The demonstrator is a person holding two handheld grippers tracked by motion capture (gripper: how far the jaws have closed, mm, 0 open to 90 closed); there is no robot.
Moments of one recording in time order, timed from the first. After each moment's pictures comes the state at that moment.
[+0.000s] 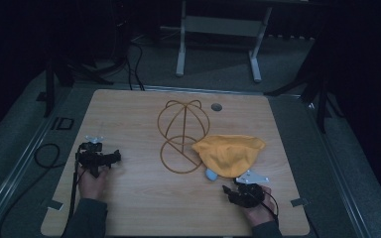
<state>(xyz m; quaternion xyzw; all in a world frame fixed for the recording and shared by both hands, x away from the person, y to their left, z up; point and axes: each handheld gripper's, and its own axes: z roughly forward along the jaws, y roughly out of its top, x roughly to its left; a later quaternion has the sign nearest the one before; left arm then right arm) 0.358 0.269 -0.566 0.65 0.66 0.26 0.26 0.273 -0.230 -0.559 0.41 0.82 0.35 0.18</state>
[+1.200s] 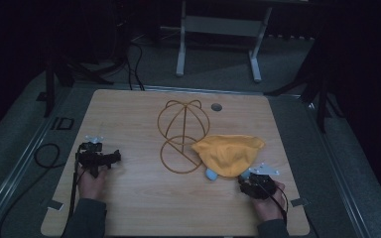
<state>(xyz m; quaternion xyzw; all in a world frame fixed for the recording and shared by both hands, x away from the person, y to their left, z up) 0.358 0.269 -0.566 0.65 0.66 0.26 0.26 0.294 -0.261 -0.554 0.49 0.78 0.30 0.24</state>
